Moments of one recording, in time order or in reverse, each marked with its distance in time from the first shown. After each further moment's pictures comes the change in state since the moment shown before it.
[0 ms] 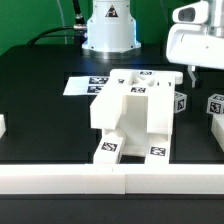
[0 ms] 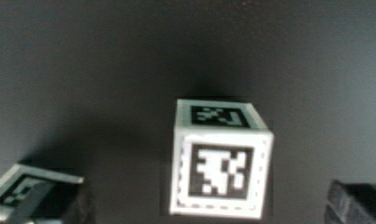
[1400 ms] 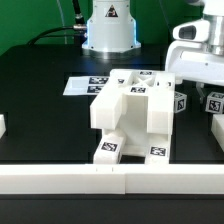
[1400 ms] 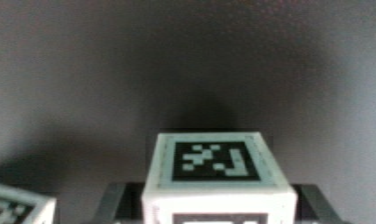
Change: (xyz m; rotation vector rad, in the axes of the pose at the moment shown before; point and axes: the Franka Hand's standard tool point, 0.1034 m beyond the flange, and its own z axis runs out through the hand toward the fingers) arm 0.006 0.001 0.014 -0.012 0.006 -0.079
